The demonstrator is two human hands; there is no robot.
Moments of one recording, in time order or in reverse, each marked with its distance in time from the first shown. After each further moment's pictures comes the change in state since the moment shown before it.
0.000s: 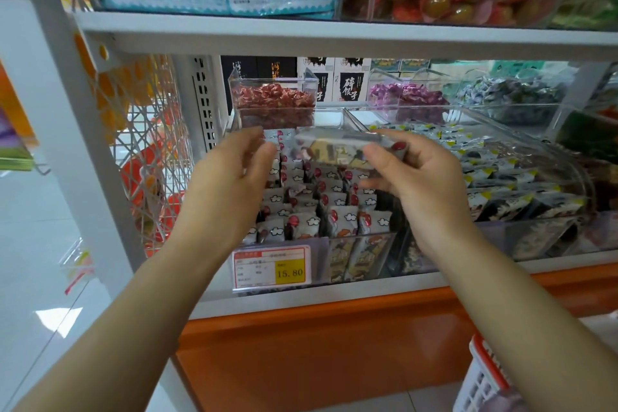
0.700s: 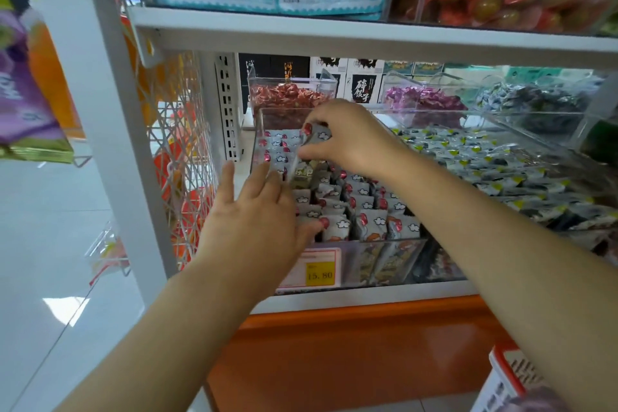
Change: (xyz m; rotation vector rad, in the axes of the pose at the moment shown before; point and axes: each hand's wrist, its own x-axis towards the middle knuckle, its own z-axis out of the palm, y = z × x) left_hand -0.025 -0.008 -0.012 1.057 -0.399 0.225; right_hand 0.077 -0.006 0.081 -0.866 -0.503 -0.233
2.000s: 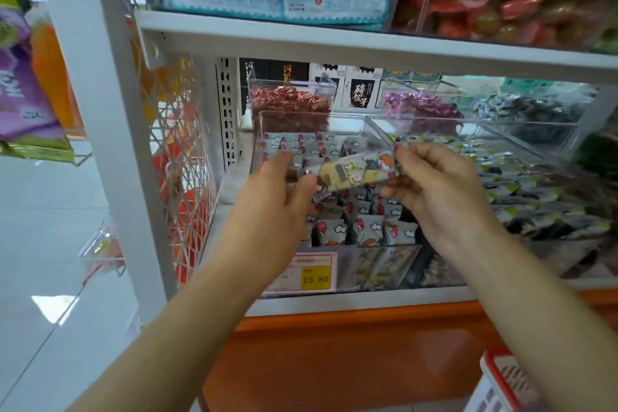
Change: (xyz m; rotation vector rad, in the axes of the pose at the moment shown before) left_hand 0.009 0.016 -0.014 -1.183 0.230 -0.253; right_hand -0.092 0.019 -0.015 1.170 0.440 0.456
